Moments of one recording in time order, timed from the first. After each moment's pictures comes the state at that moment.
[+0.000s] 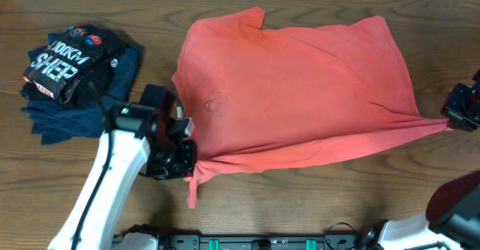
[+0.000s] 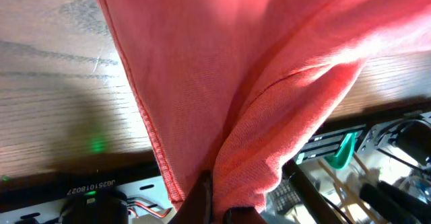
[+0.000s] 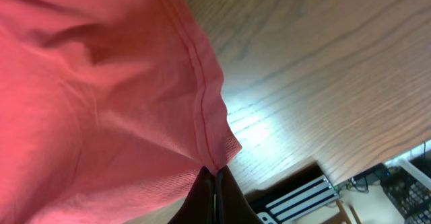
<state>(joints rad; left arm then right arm) -0.19 1.28 1.04 -1.41 0.38 -0.20 -0.52 1.69 1.64 -1.49 0.06 0.15</state>
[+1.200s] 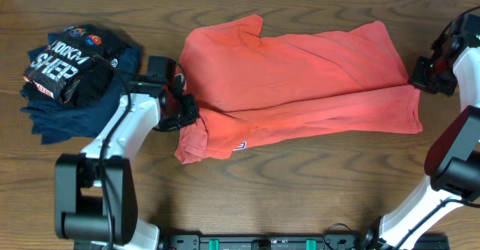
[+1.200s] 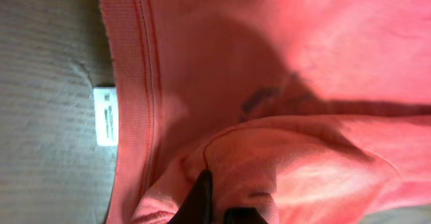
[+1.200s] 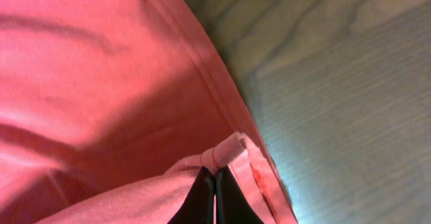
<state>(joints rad) -0.11 1.71 1.04 -0.69 0.28 -0.38 -0.38 2.04 1.63 -0.96 0.00 0.09</state>
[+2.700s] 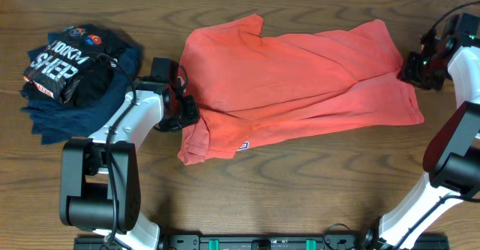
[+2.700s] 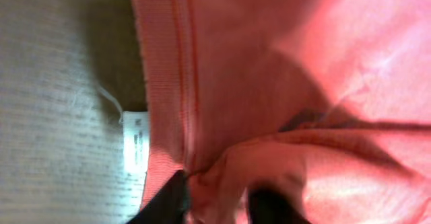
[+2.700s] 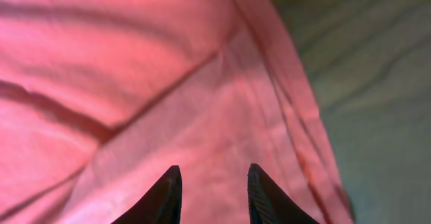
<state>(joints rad) -0.11 1.76 1.04 -0.66 0.23 -0.41 -0.36 2.06 1.63 -0.93 -0.18 0.03</state>
